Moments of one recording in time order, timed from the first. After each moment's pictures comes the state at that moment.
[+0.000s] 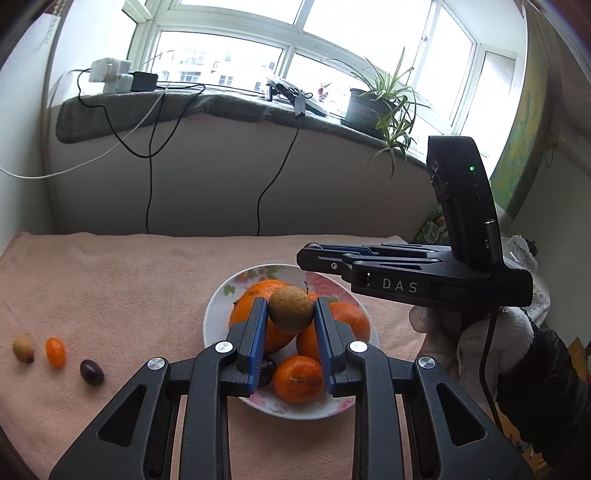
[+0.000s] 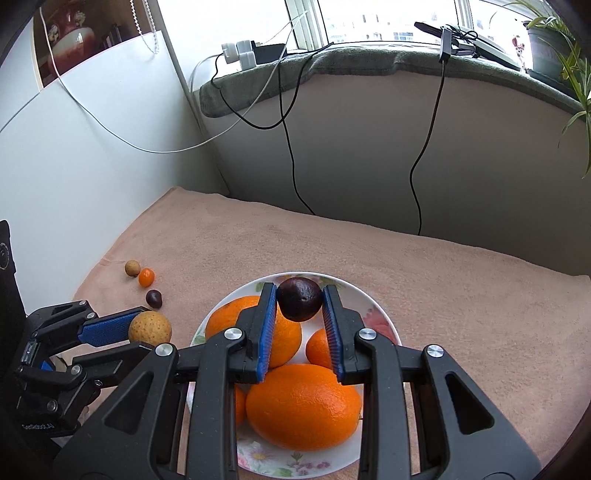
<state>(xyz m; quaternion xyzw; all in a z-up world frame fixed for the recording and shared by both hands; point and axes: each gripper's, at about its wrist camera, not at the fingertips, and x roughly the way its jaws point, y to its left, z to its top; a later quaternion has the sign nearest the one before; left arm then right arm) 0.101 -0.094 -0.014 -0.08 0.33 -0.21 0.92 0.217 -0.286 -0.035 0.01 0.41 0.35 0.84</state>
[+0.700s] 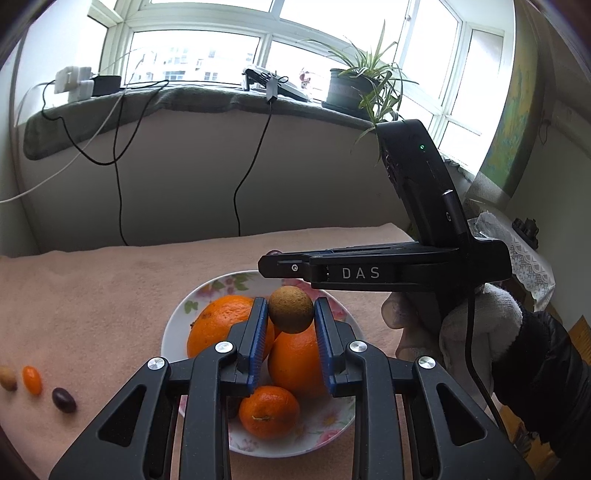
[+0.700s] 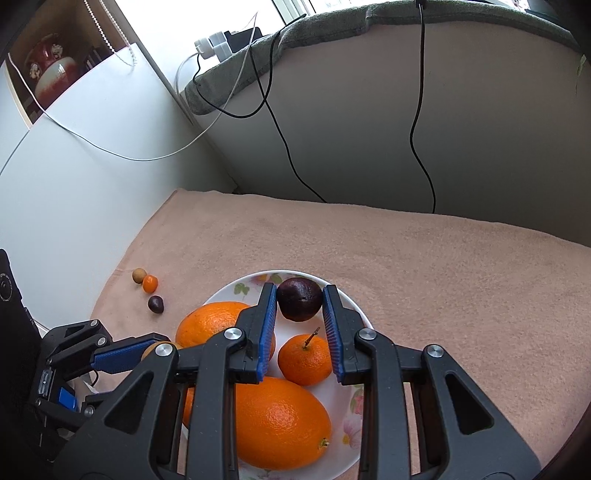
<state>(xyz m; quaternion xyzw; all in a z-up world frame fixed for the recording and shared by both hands) 0.121 -0.131 -0.020 -0.04 0.34 -0.23 0.91 0.253 -0.300 -0.064 0.07 0.45 0.38 0.80</state>
